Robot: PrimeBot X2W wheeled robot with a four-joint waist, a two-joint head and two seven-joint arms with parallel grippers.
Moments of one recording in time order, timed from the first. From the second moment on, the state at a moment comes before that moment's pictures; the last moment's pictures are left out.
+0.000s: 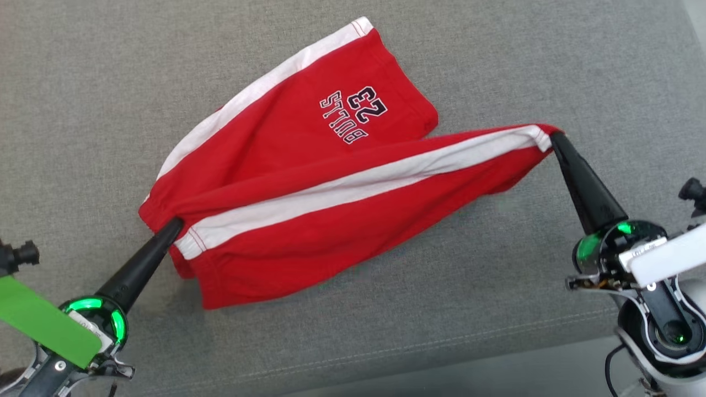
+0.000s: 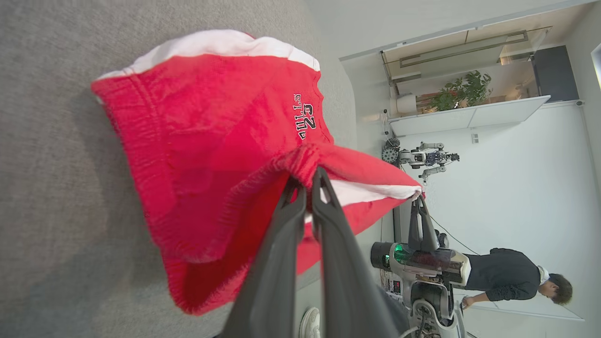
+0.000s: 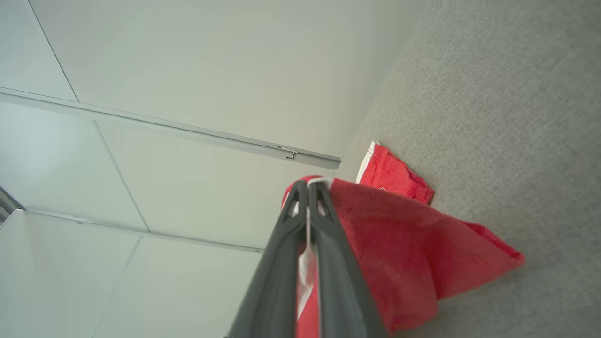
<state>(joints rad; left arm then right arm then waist) 0.02 0.55 -0.19 -0.46 -1.71 0.06 0.23 -0.08 -0.41 0.36 -0.37 1.60 0.01 -0.13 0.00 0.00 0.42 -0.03</state>
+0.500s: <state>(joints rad) -0.19 0.57 -0.18 -0.41 -1.74 0.09 0.29 -0.38 -0.40 0.40 -0.20 1.54 -0.08 -0.05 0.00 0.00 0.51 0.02</state>
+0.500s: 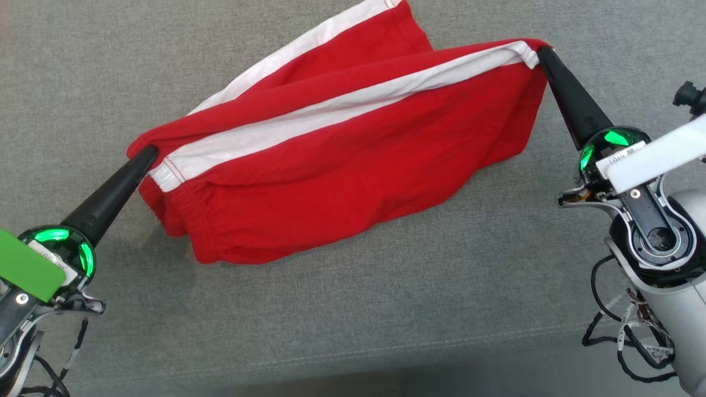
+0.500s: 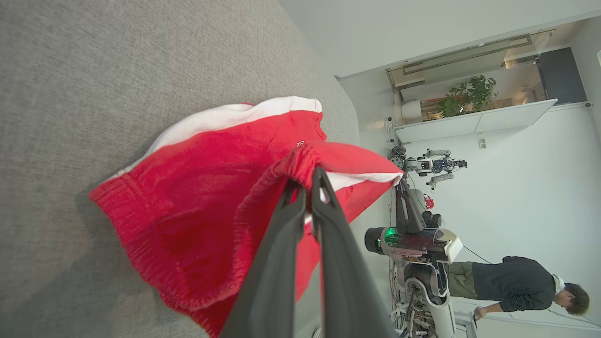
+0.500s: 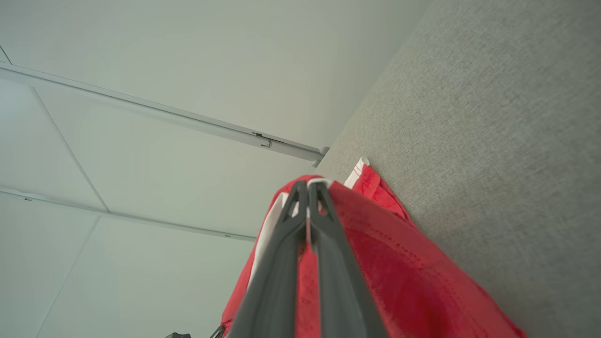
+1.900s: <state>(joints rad) -0.44 0.50 -0.29 -0.07 -1.72 0.12 0.32 -0.77 -0.24 0.49 0.22 1.39 -0.07 -0.07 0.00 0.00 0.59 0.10</state>
